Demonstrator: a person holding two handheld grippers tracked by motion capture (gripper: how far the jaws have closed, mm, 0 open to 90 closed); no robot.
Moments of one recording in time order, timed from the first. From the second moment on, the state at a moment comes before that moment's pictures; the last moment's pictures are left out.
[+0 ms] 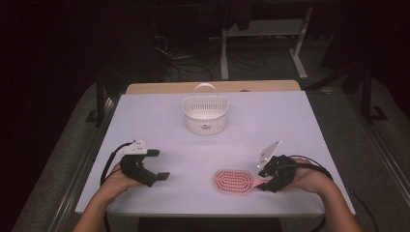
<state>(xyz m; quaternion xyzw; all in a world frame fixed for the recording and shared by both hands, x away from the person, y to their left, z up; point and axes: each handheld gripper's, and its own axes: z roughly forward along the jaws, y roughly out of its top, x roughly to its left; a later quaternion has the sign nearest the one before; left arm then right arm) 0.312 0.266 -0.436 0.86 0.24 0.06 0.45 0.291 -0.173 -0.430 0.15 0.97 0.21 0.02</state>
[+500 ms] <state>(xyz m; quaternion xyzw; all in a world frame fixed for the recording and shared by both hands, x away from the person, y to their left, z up) 0.312 0.266 -0.436 0.86 0.24 0.06 0.45 0.291 -0.162 -0.438 0.13 0.98 0.16 0.02</state>
